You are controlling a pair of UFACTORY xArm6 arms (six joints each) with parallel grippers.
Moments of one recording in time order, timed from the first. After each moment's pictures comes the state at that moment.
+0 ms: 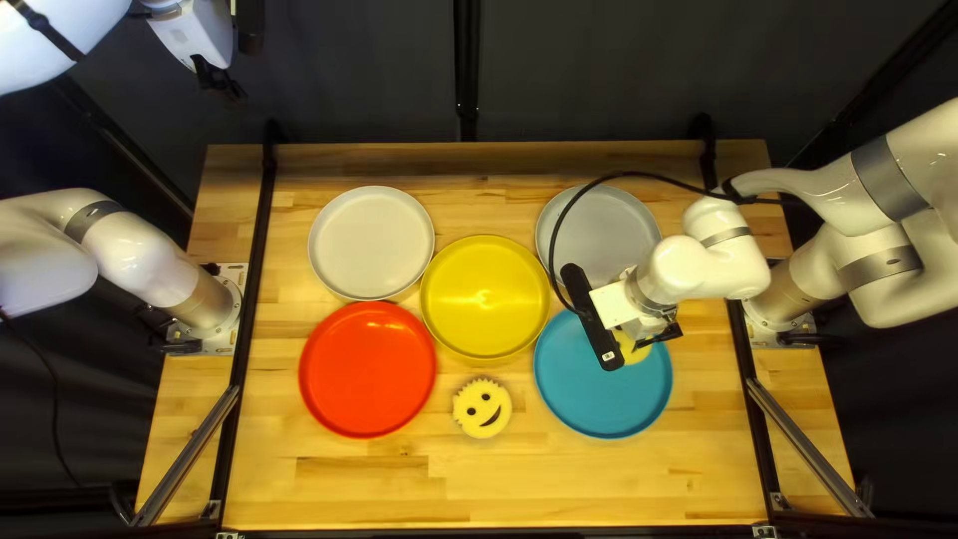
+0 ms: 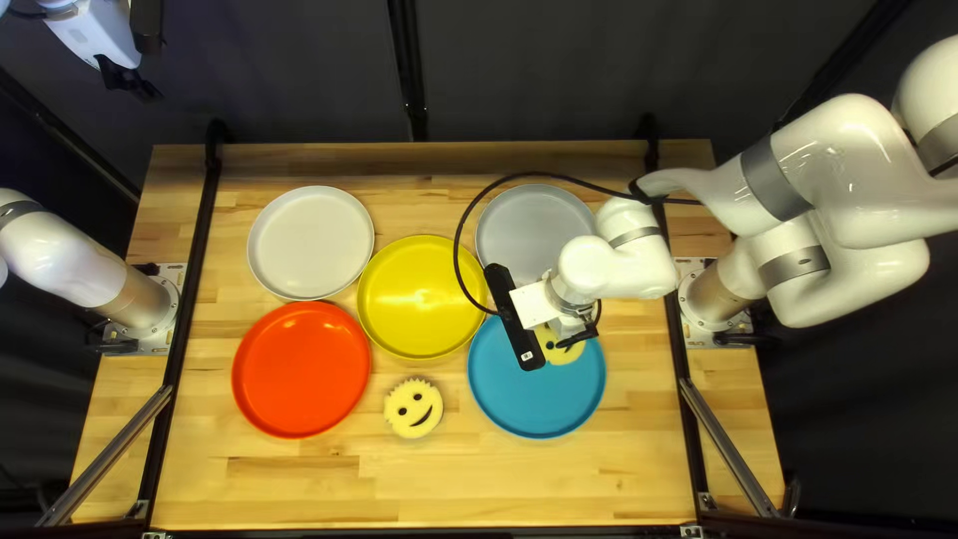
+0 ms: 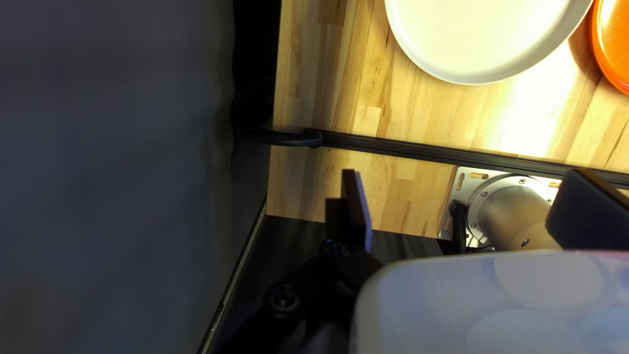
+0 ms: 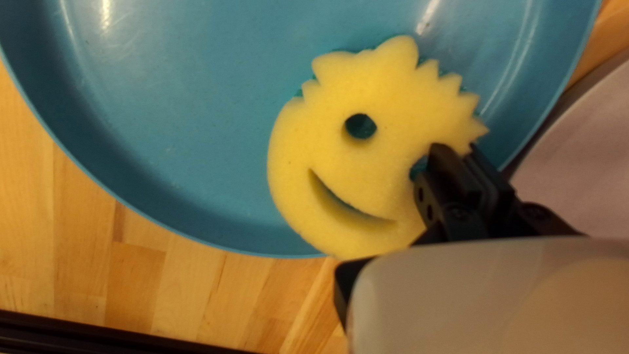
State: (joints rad) left arm 0.99 -0.76 -0.90 -0.05 1.54 0.90; right arm 0.14 -0.19 -0.42 -0.09 0.60 -0.17
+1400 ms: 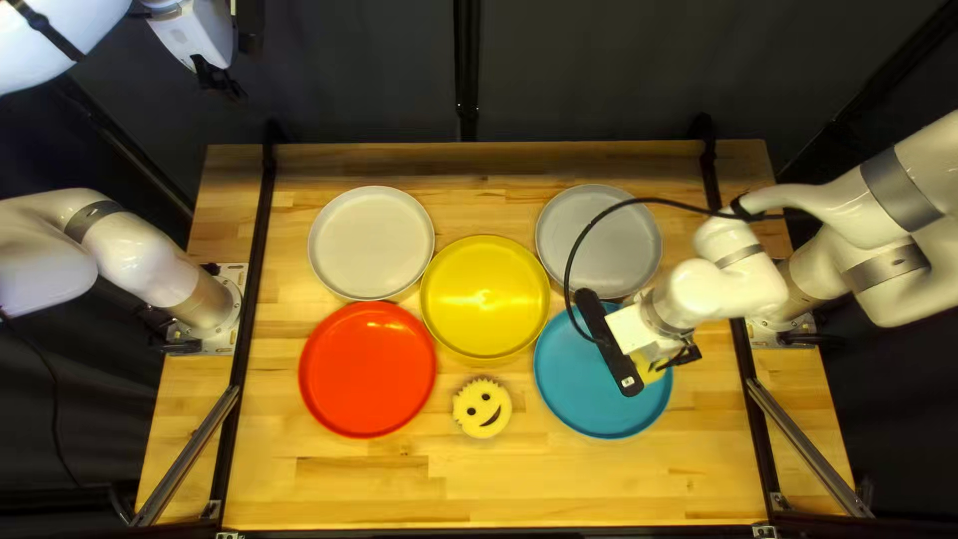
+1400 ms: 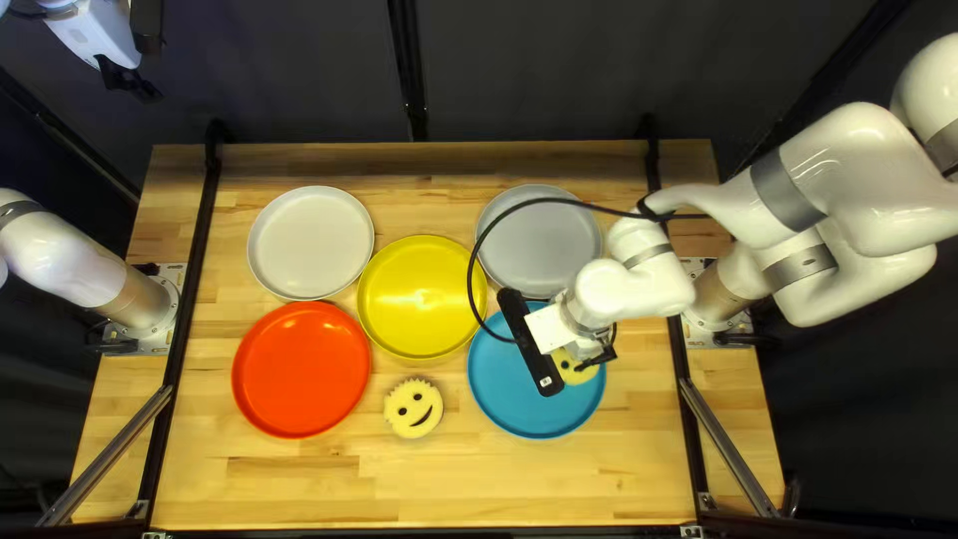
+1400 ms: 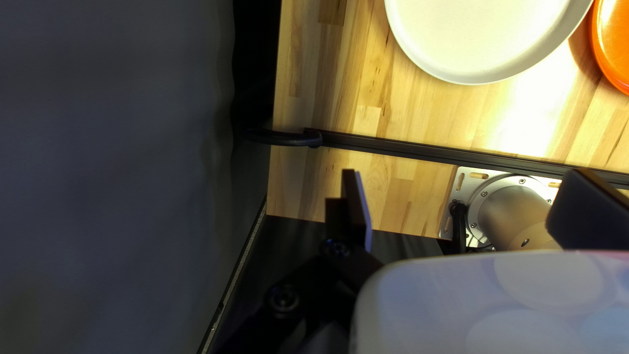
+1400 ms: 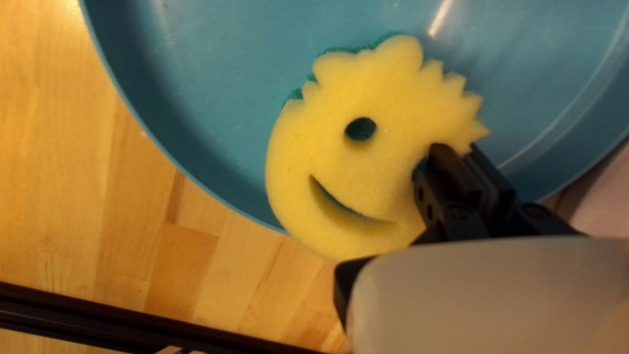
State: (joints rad) left arm 0.99 -0.76 -0.90 -0.05 1.54 0.90; right arm 0.40 -0.18 -0.37 -0.06 0.56 0.01
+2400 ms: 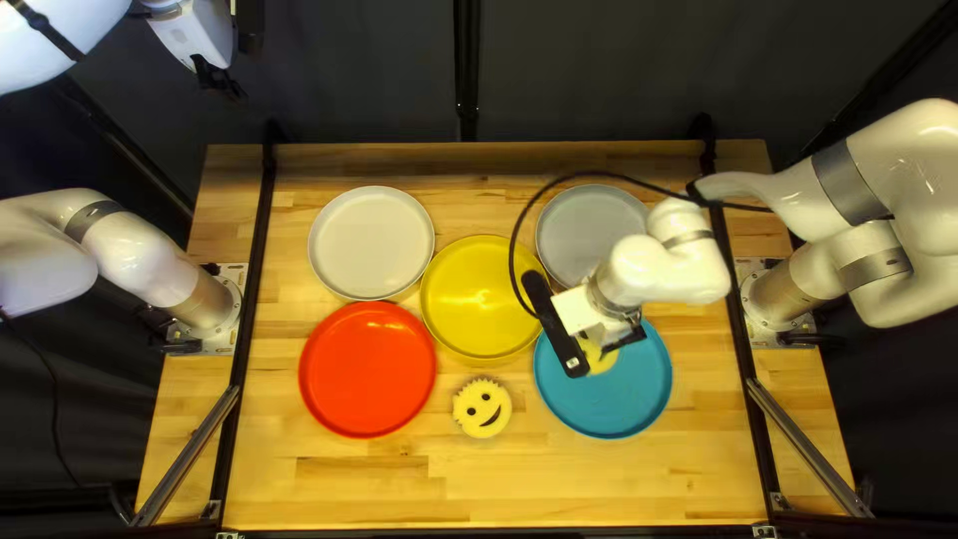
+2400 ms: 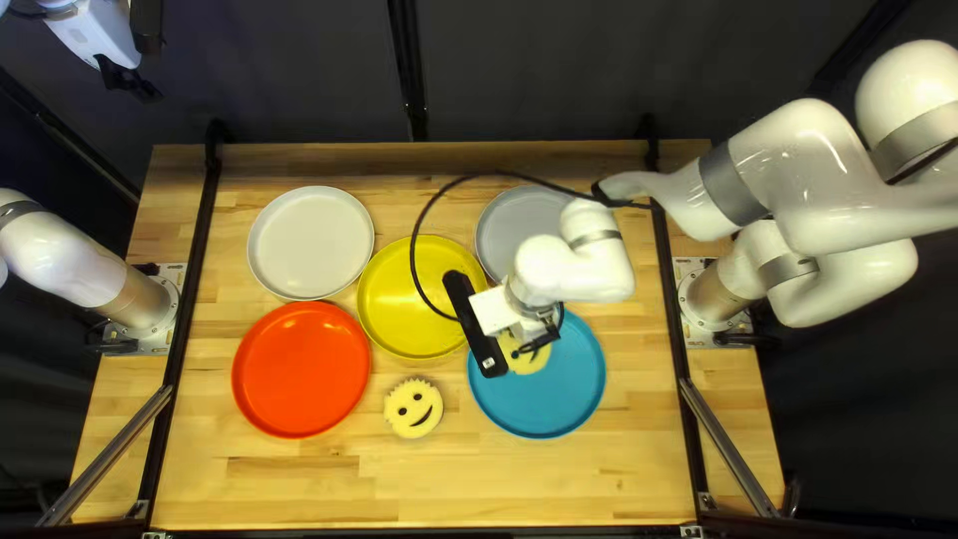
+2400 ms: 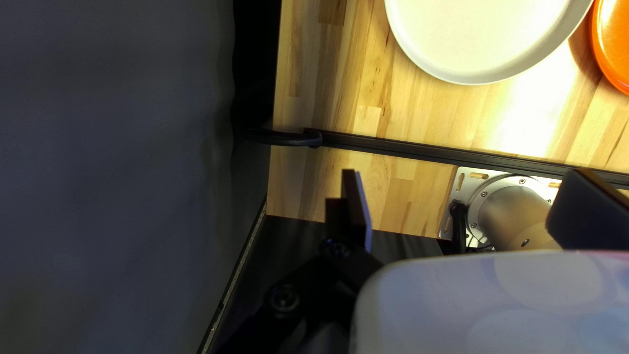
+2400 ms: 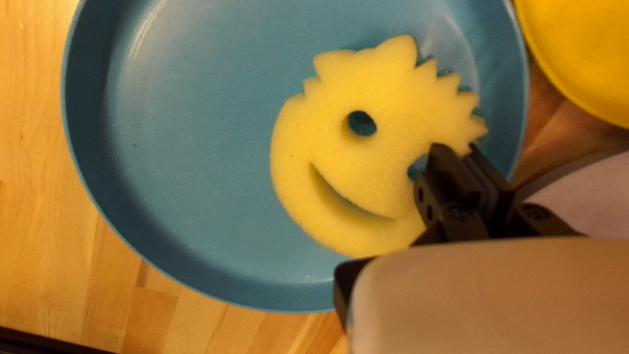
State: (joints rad) left arm 0.99 -0.76 -0.90 -0.05 1.54 0.90; right arm 0.08 -0.08 -0.64 0.16 0.68 -0.36
